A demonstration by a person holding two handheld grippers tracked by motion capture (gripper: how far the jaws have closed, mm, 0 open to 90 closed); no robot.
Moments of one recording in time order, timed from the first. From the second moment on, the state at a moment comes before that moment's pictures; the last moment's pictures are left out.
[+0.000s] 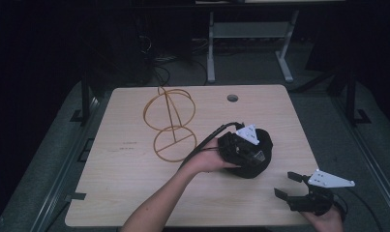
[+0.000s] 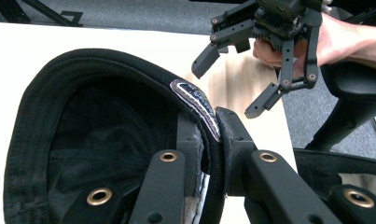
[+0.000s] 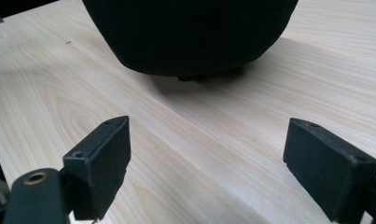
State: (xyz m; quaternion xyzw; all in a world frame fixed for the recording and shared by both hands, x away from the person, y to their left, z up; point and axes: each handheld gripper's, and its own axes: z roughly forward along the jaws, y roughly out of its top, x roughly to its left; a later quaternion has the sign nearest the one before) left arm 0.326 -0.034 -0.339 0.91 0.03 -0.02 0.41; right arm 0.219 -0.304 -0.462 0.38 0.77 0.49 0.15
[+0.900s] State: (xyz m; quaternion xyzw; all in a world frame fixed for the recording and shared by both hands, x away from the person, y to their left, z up) left arm 0.326 -0.028 -0.289 0.88 0.04 -0.03 0.48; right arm 0.224 -0.277 -0.432 0.35 0.74 0.55 0.18
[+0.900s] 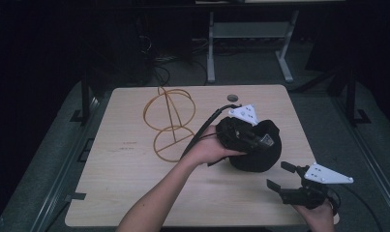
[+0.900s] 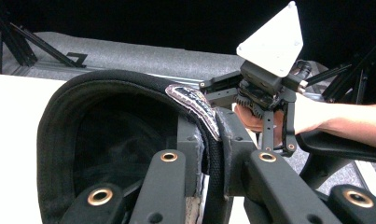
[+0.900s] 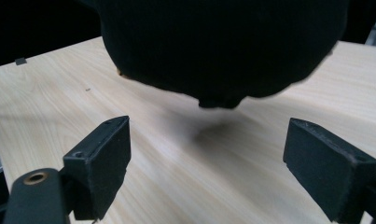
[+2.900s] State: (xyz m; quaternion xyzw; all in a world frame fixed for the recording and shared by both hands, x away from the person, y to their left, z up) left arm 0.301 0.039 -0.293 0.89 0.06 0.06 0.44; right arm 0.239 -0.295 -0.390 0.33 0.75 0.55 0.17
